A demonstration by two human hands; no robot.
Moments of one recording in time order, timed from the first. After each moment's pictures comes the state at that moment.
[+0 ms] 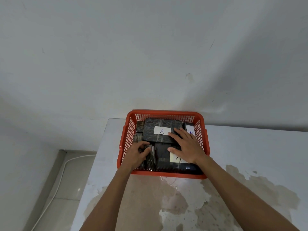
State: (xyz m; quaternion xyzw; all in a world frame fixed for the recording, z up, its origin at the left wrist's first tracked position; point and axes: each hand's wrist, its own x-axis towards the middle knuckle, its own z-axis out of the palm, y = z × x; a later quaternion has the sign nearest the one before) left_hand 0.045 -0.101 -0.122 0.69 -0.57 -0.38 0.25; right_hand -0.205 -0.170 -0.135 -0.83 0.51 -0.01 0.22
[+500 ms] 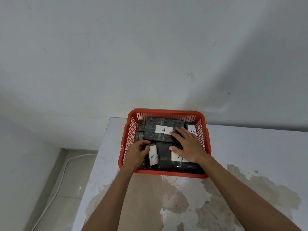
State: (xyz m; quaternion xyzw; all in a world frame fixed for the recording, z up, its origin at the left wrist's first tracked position) left_hand 0.042 -0.100 -0.127 0.71 -0.55 -0.34 0.27; right_hand -0.206 -0.170 -0.135 -0.83 0.51 -0.01 0.22
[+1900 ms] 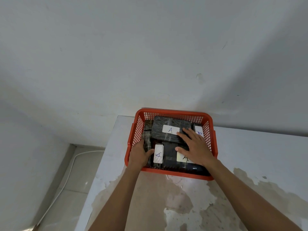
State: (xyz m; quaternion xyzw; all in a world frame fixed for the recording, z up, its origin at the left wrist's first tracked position) left_hand 0.035 -0.091 -0.109 0.80 -0.49 -0.31 0.18; right_hand -0.207 -0.166 -0.134 -0.83 0.51 -0.03 0.22
